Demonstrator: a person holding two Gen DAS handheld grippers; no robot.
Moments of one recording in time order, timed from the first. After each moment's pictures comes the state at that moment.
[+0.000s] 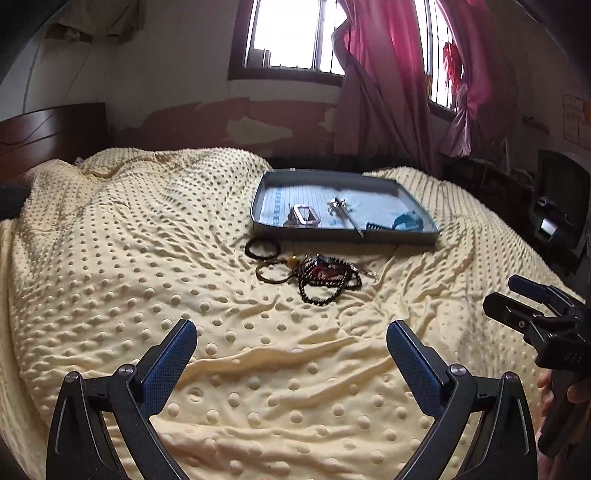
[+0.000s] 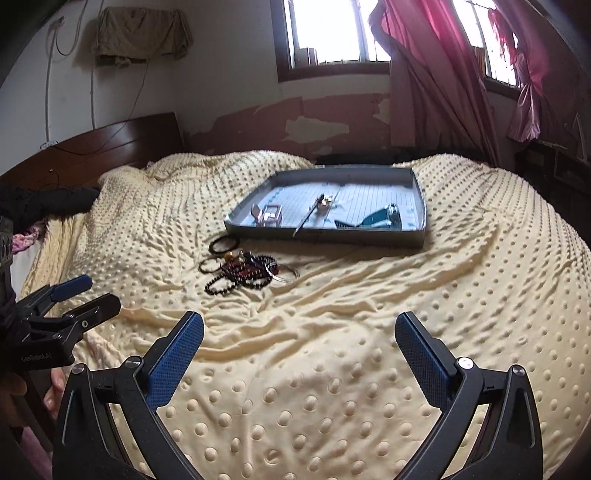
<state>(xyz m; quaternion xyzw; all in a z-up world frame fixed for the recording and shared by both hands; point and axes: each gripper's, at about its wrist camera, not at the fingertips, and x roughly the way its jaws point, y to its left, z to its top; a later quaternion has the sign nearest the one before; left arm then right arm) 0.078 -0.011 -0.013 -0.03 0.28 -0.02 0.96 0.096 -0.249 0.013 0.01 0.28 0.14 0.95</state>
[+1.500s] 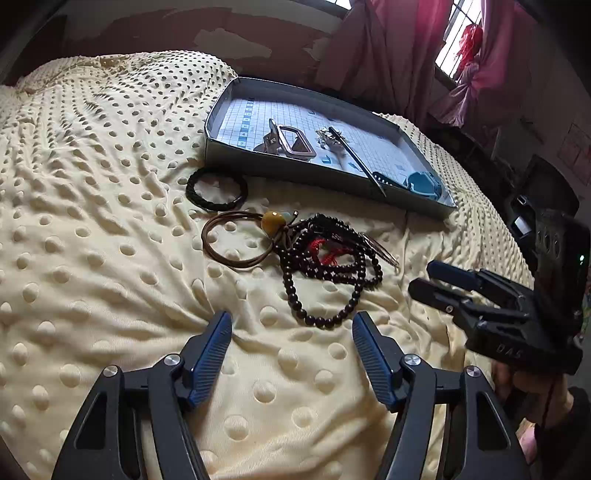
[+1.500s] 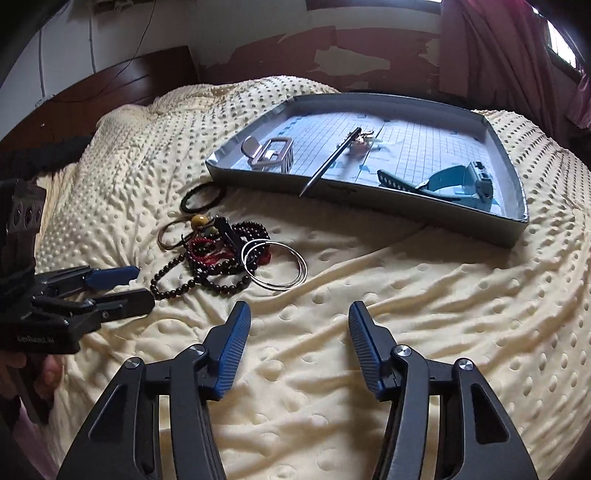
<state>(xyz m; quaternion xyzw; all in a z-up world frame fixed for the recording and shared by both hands) 0.206 0.007 -0.073 -0.13 0.41 -0.14 0.89 0.228 -0.202 -0.042 -0.03 0.40 0.20 0.90</state>
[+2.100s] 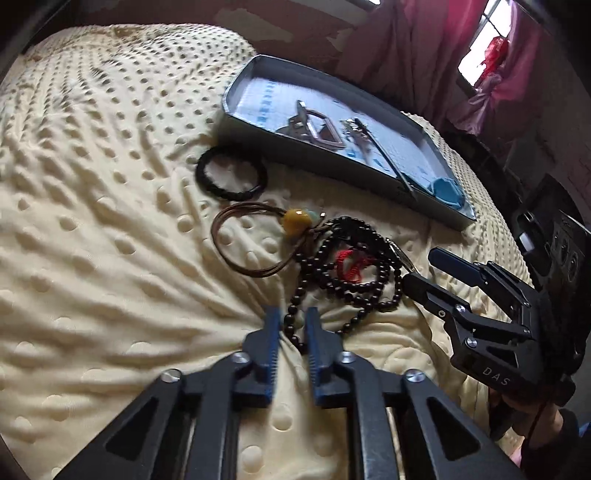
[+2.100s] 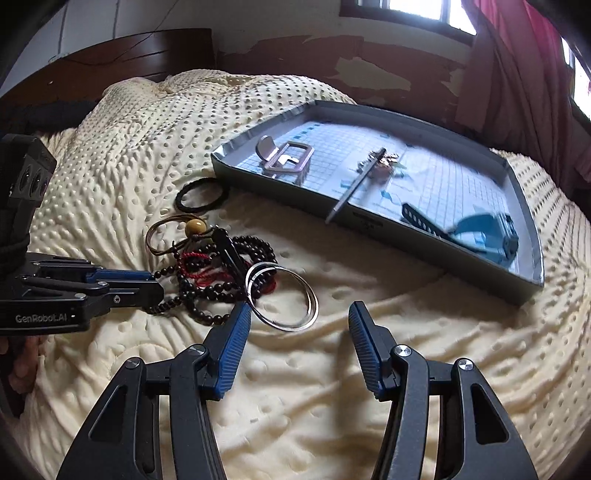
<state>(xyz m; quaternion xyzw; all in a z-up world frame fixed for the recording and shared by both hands) 0.229 0.016 -0.092 -0.17 0.44 -0.12 0.87 0.242 -0.168 -0.038 -0.12 0.37 0.20 0.90</state>
